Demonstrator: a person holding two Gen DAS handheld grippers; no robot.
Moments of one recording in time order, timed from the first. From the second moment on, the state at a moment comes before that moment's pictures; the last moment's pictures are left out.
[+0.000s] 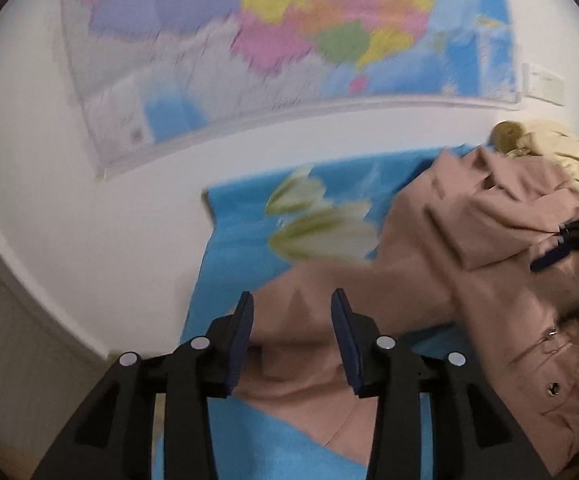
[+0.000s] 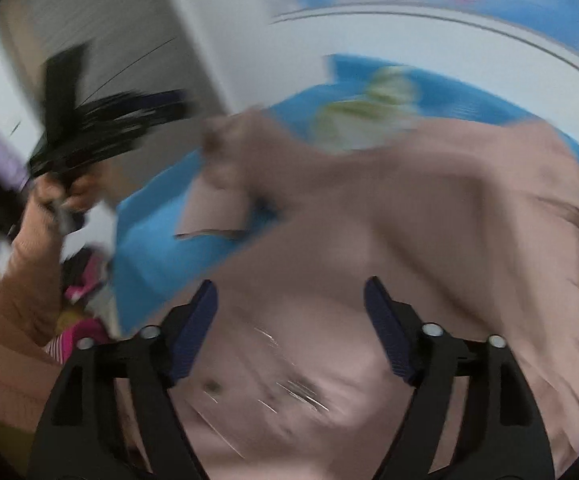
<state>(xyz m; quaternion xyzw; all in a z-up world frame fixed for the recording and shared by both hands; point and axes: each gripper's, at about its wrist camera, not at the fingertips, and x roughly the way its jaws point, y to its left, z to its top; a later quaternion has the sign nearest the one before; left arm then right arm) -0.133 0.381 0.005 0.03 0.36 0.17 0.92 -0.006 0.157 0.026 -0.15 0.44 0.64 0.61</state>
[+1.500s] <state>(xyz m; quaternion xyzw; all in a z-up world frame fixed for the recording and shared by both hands) -0.048 0.342 -0.040 -0.13 0.40 -0.05 0.91 0.107 -0.026 0.034 -0.08 0.46 0.43 0.77</state>
